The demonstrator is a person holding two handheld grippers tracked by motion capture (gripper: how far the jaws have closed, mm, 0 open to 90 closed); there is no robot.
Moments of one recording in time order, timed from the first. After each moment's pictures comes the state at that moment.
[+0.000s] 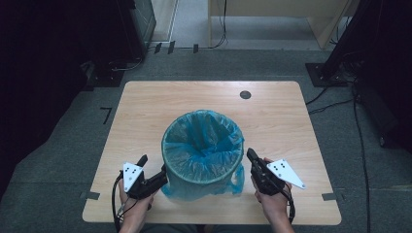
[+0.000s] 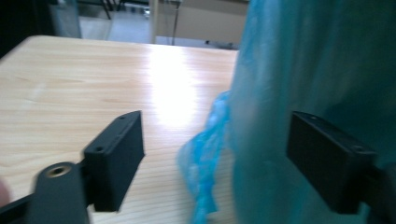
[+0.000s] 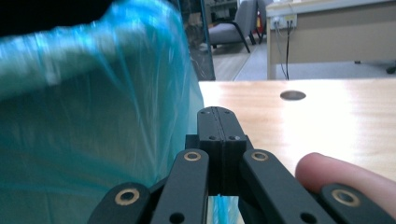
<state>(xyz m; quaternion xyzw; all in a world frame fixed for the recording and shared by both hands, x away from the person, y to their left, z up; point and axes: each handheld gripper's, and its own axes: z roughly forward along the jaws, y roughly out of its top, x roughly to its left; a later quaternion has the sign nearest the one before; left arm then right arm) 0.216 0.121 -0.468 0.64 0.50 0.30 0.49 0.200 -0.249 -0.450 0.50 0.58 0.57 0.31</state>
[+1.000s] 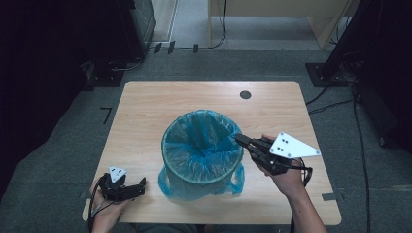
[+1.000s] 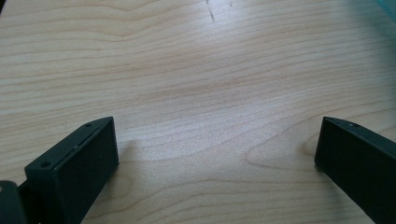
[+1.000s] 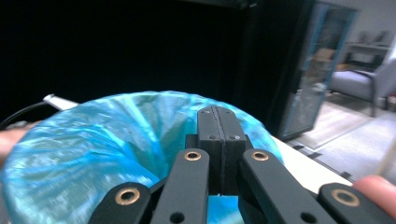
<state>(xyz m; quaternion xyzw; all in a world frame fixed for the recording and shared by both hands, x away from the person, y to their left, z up) 0.232 0.200 -0.519 0.73 0.57 0.24 0.30 0.232 -0.256 -0.355 0.22 0.71 0.62 0.24</state>
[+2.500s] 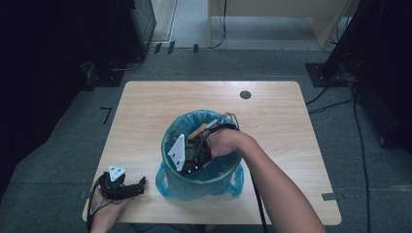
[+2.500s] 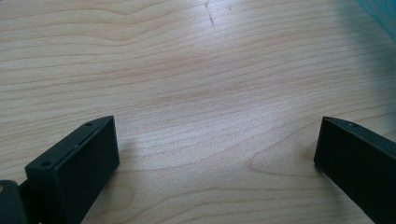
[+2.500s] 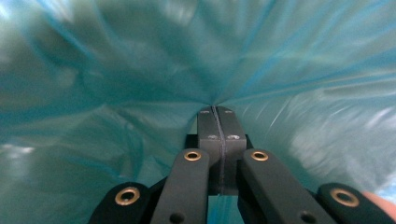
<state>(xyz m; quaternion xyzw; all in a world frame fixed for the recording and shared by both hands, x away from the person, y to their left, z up) 0.235 0.202 -0.520 0.73 0.56 0.23 0.30 0.299 -0.071 -0.374 -0.24 0.94 0.24 -0.01</state>
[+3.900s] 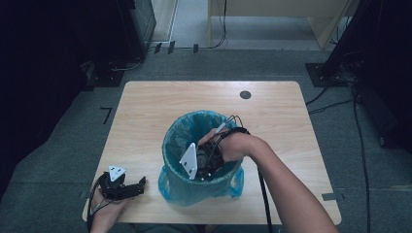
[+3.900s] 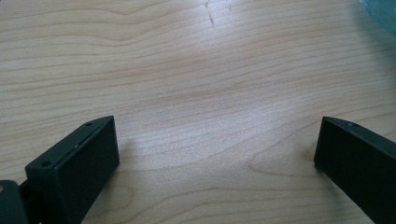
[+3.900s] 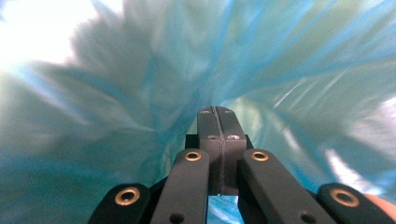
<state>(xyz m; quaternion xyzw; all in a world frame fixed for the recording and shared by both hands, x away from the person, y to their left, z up) 0.235 0.202 -0.519 0.73 0.56 0.23 0.30 0.280 -0.099 -0.364 -0.26 0.94 0.21 0.00</state>
